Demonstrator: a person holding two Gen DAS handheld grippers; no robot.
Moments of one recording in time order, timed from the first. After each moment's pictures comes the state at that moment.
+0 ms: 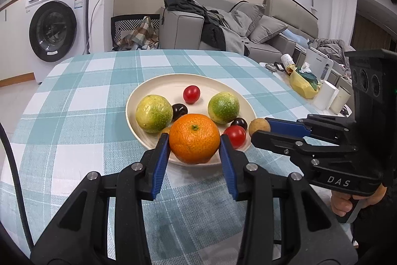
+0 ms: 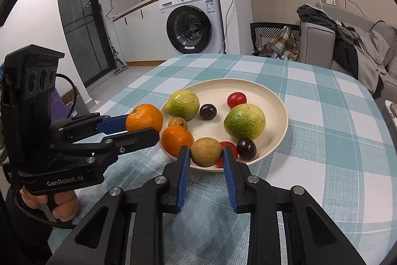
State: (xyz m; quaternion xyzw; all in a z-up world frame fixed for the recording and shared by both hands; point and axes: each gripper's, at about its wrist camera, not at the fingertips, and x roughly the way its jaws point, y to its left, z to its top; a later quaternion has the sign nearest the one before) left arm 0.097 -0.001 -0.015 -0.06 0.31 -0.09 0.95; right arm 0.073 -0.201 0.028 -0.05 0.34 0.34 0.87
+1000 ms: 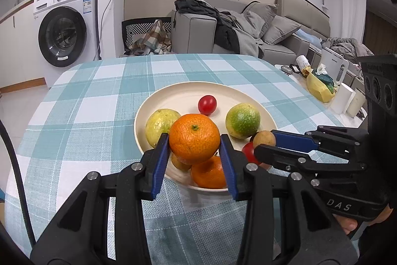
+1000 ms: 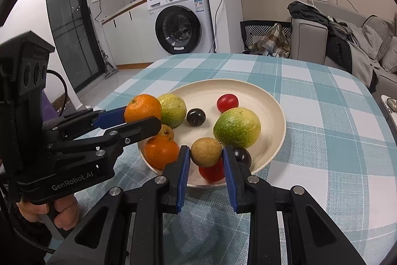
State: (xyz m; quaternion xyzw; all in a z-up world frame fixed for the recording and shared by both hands) left arm 0.130 -0.001 -0.021 -0.05 0.30 -0.05 0.95; right arm 0.090 -0.190 0.020 -0.05 0.35 0.32 0.88
